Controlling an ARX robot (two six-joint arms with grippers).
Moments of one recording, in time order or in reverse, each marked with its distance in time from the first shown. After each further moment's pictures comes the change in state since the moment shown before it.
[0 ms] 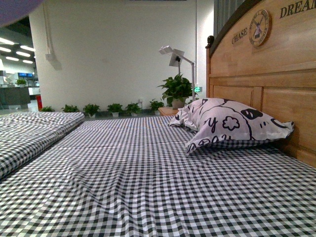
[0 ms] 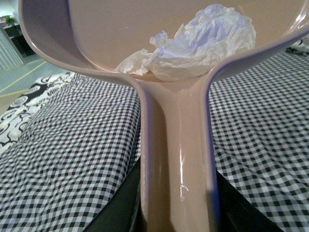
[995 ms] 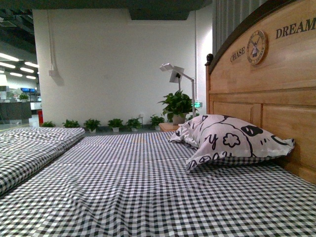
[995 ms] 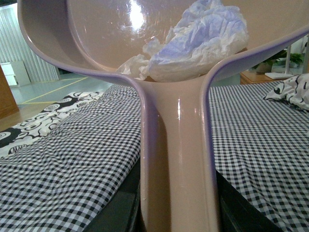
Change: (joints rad) left arm -0.690 -0.392 -0.249 0.127 -0.800 0.067; right arm 0.127 -0.444 -0.218 -0.110 0.335 0.286
